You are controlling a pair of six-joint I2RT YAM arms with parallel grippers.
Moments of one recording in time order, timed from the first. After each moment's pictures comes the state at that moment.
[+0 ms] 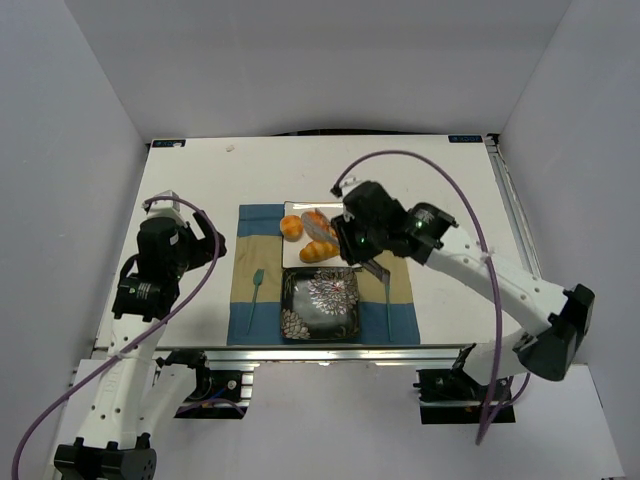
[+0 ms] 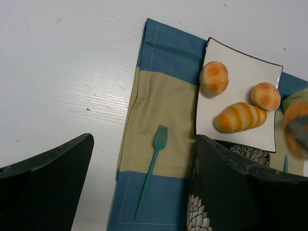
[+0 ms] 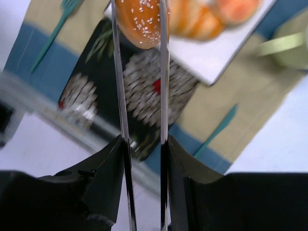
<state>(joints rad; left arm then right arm) -0.11 0.75 0.86 -0.64 -0.08 -0.40 0.91 1.42 1.46 -0.91 0.12 0.28</state>
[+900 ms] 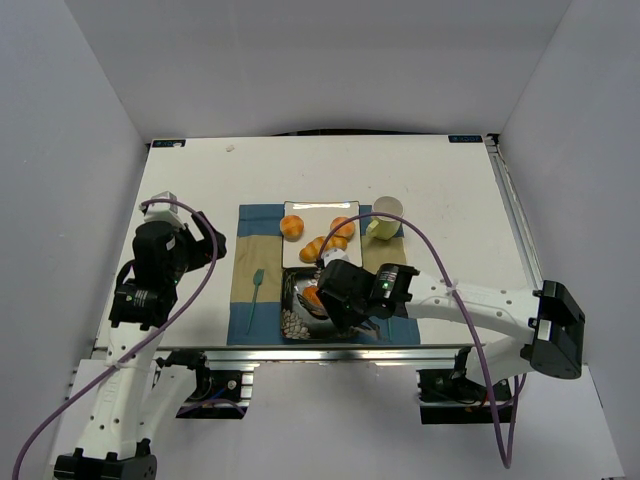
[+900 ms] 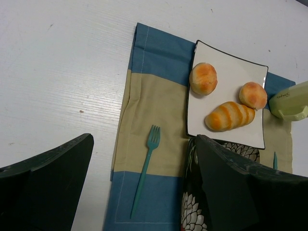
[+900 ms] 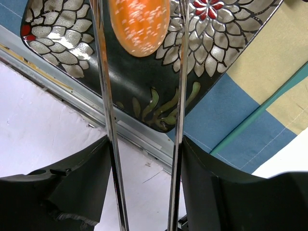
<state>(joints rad) -0.11 0.70 0.86 -0.63 -0.06 -0.41 1.24 1.39 1.07 -0.81 0.21 0.52</state>
